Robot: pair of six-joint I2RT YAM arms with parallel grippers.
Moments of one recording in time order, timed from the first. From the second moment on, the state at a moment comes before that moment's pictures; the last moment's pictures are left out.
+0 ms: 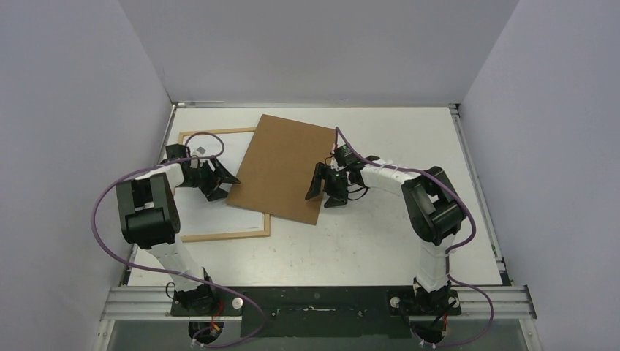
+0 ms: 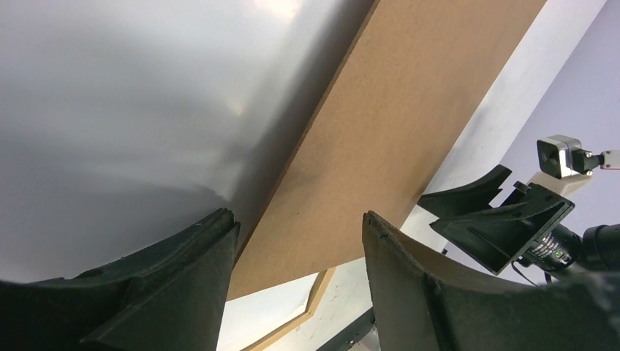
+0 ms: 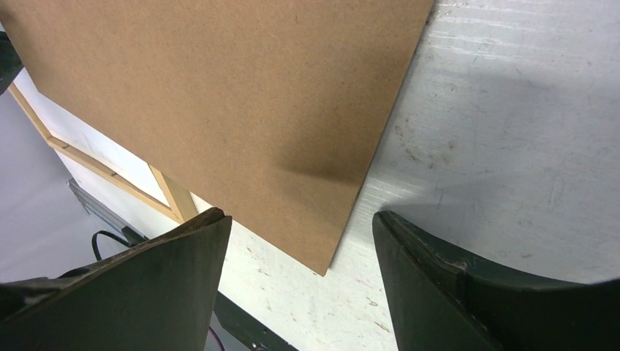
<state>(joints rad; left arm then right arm) 0.24 1.82 1.04 -0.41 0.67 -0.47 0.54 1.93 1.22 -0.36 -0.41 0.75</state>
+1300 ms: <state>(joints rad) 0.12 1.90 1.18 -0.53 1.07 -0.26 0.50 1.96 1.22 -0.34 -0.53 0.67</state>
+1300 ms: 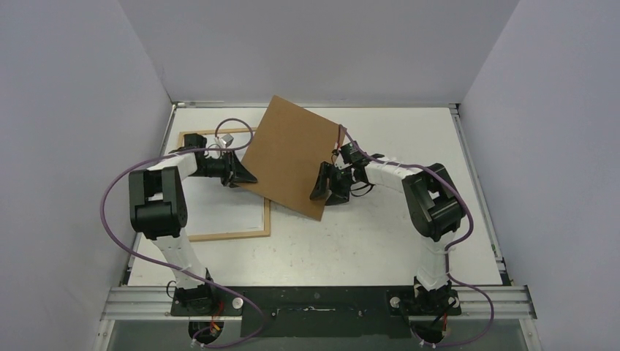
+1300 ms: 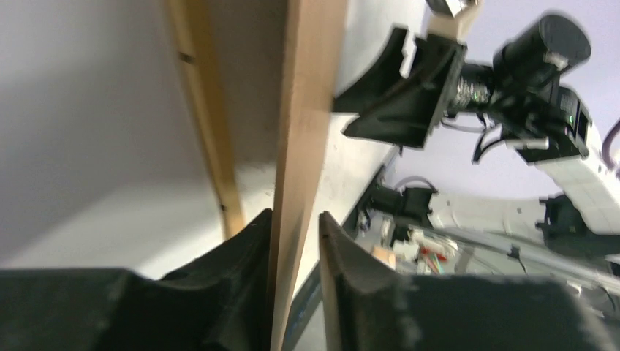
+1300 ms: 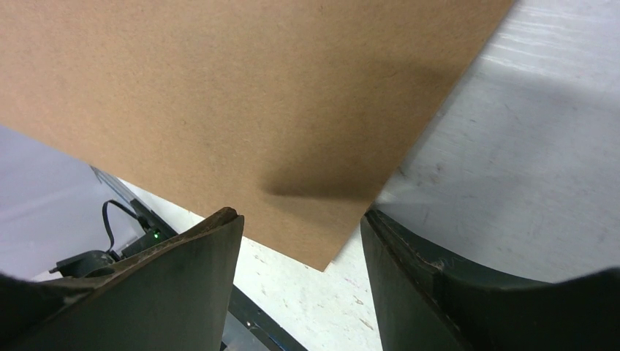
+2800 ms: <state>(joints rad) 0.25 1.33 1.52 -0.59 0.28 -0.57 0.92 2.18 1.68 -0.43 0.15 0.66</state>
